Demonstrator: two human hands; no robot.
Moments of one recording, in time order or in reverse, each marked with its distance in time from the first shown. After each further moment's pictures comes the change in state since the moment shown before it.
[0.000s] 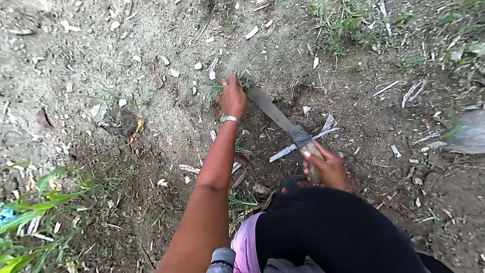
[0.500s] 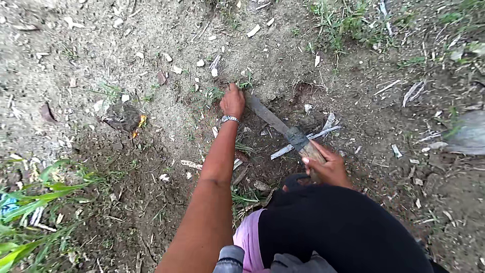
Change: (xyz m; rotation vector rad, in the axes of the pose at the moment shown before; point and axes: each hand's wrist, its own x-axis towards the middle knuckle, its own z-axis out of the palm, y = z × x) left_hand -0.003 -0.027 0.013 0.237 -0.090 -0.127; right_hand -0.005 0.011 -0.014 -0.235 -0.089 -0.232
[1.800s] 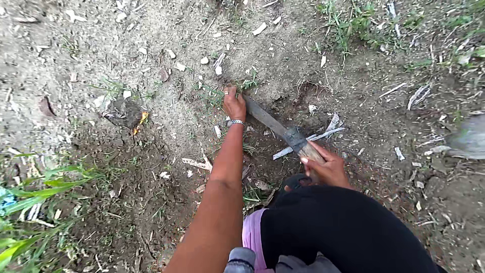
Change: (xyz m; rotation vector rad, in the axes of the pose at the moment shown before) left_hand 0.000 -0.020 0.030 -0.305 0.331 0.085; right_hand 0.004 -0.011 0.008 -0.003 -0.052 0.053
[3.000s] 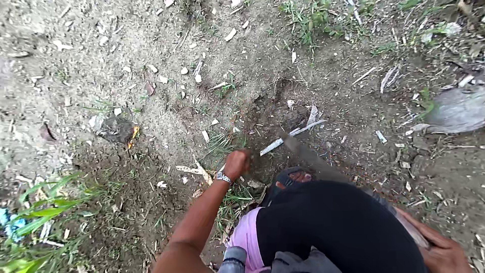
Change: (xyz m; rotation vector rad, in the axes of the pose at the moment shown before) left_hand -0.158 -0.027 -0.052 0.271 -0.956 0.332; right_hand -0.205 -0.002 -0.155 -0.083 0.172 0.082
